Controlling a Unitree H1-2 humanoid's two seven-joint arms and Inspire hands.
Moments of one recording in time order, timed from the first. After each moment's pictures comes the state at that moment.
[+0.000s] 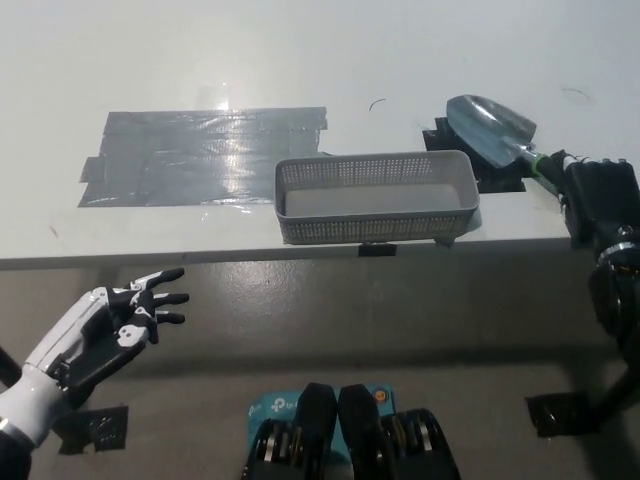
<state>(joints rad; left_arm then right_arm) -0.10 0.42 0.08 -0.30 -0.32 0.35 -0.34 -0.79 -0.39 0.49 1.01 -0.79 0.06 -0.40</state>
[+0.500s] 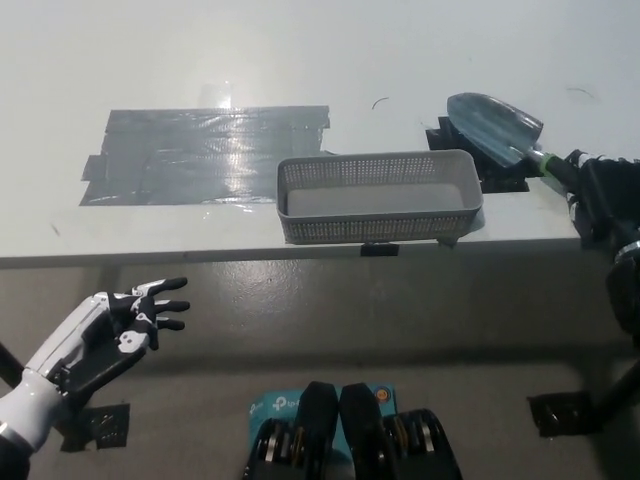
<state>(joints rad) -0.09 0.42 0.08 -0.30 -0.30 0.34 -0.35 -0.77 -0.45 0.45 0.90 -0.74 0.03 -0.32</state>
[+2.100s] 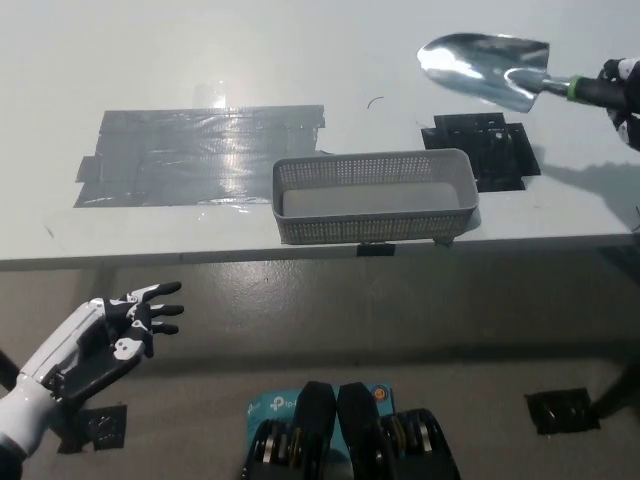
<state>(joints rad) -0.08 0.44 0.08 -0.30 -0.29 0.33 -0.37 -0.73 -0.70 0.34 0.28 -0.73 -0.10 0.08</state>
